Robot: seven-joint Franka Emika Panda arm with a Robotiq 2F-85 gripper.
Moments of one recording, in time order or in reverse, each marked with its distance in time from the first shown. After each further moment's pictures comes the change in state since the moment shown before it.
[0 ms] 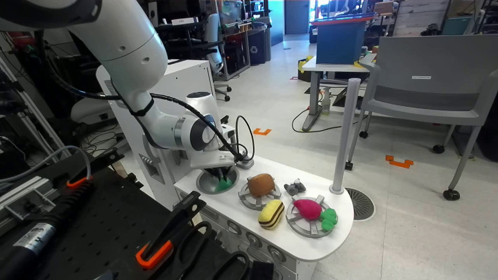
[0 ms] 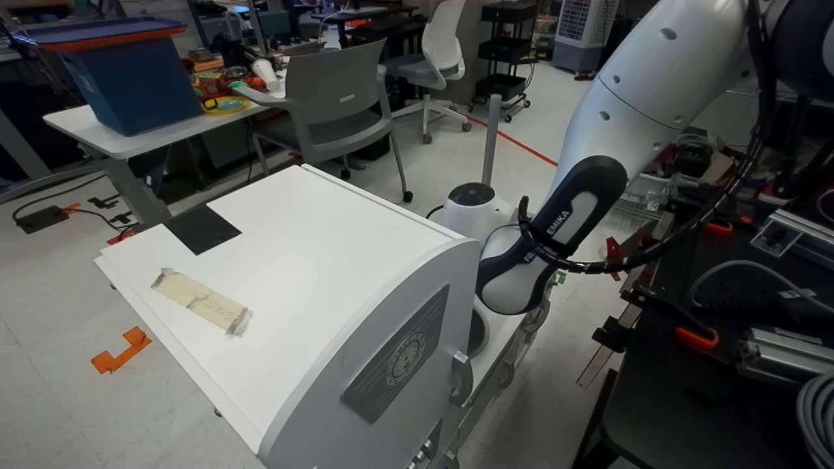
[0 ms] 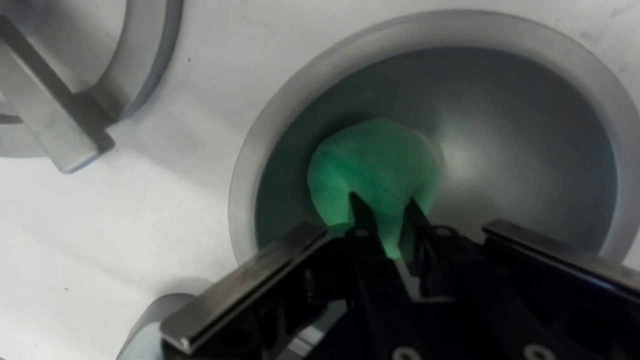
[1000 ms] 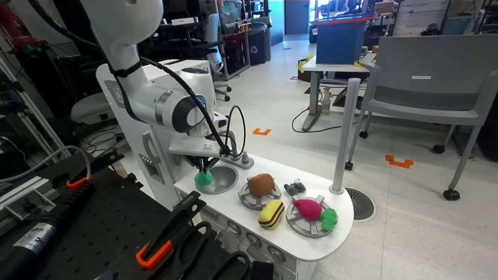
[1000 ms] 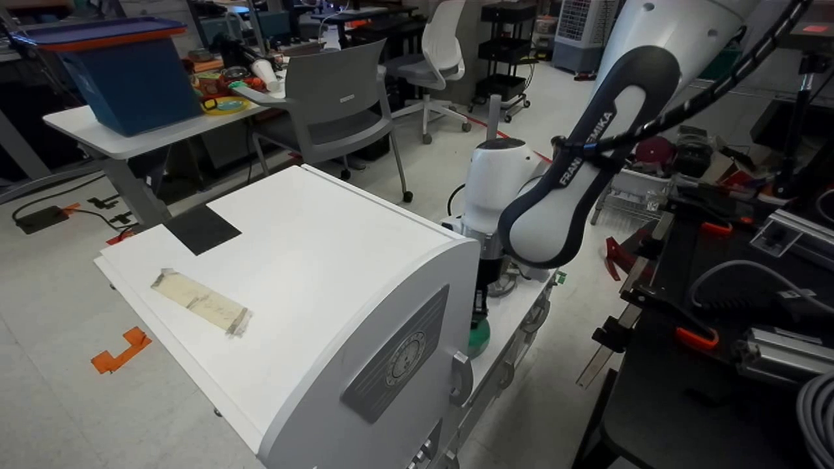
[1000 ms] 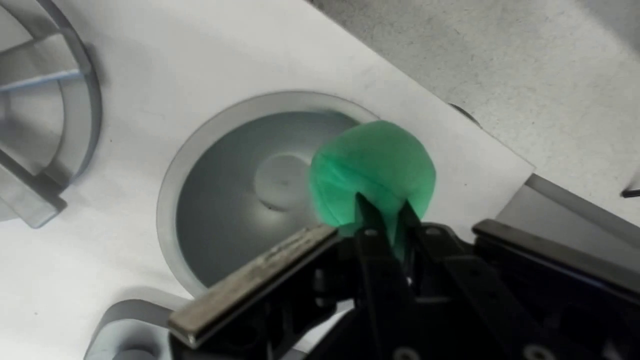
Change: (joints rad) arm -0.202 -0.296 0.190 -0.425 0.003 0.001 -0.033
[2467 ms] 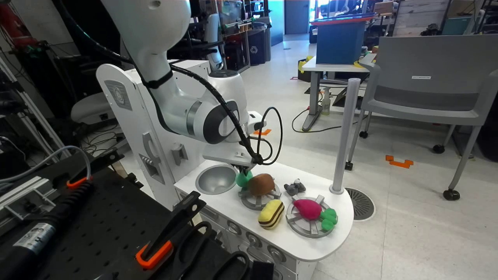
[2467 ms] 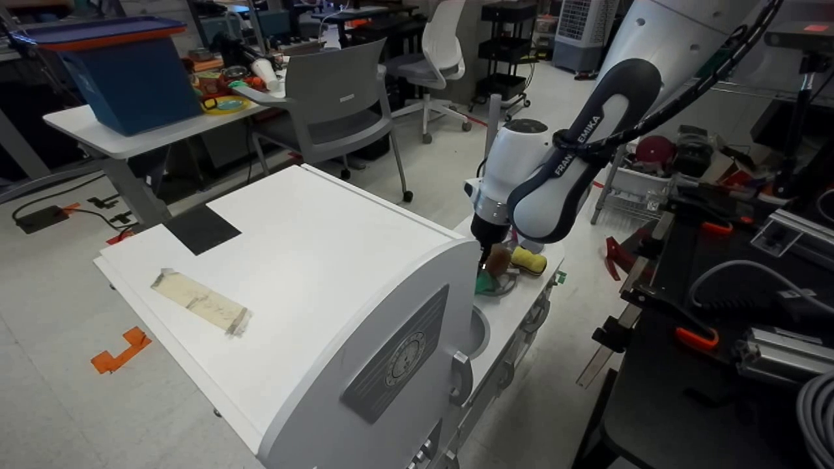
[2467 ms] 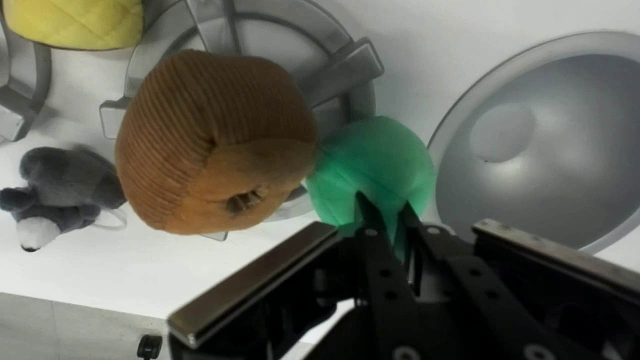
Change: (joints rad) arm -0.041 0.051 -0.133 0.094 0.025 0.151 0.141
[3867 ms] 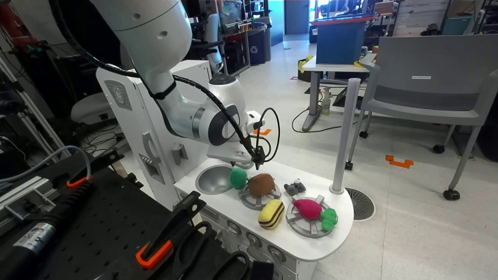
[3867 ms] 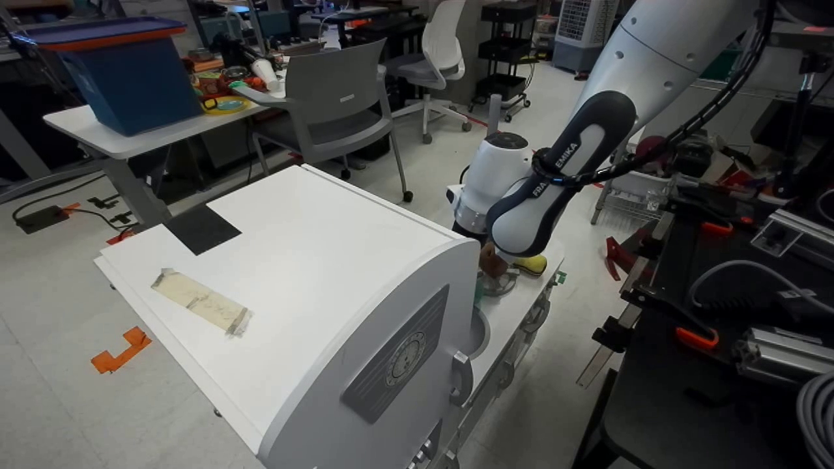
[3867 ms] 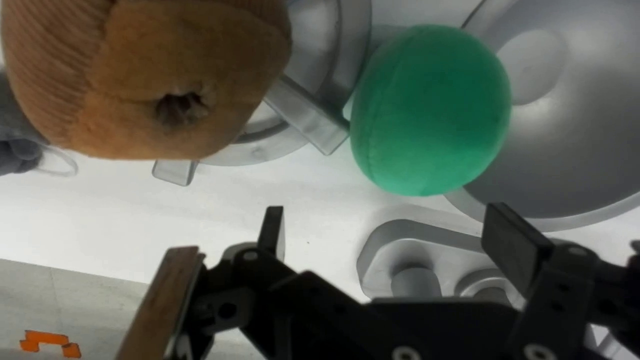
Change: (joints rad) arm 0.050 0.123 -0.004 0.196 0.000 -0.003 0.039
